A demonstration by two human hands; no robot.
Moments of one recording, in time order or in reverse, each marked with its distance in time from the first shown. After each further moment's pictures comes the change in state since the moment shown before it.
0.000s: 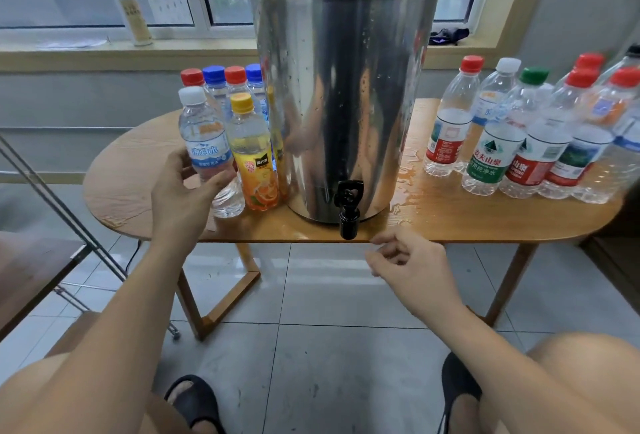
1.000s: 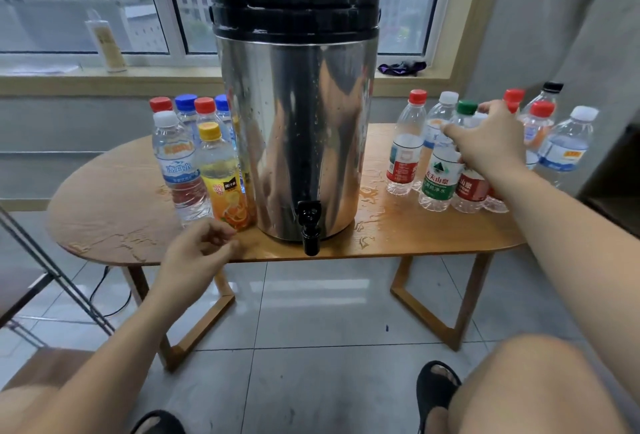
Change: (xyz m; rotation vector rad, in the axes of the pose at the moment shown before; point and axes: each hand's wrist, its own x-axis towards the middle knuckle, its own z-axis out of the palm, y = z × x) left_hand -0.066 -0.003 0.021 0.059 -0.372 0.038; right_hand 0.156 -0.055 -0.195 -0.383 0.527 0.080
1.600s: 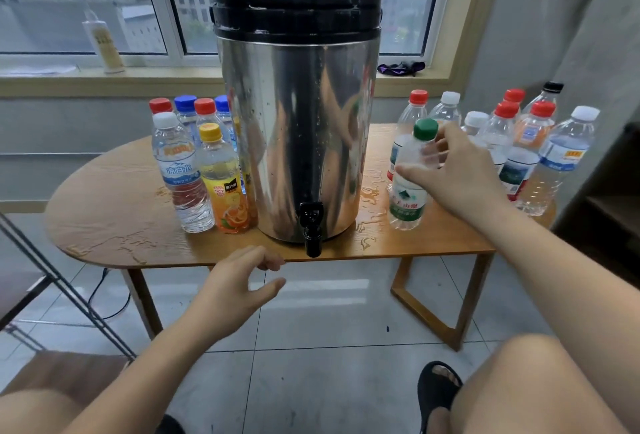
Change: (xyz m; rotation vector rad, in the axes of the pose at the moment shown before) left_hand -0.025 0.004 0.035 0.305 -0.280 0.295; right_hand -0.085 -0.027 -0.002 0.002 -0.207 -0.312
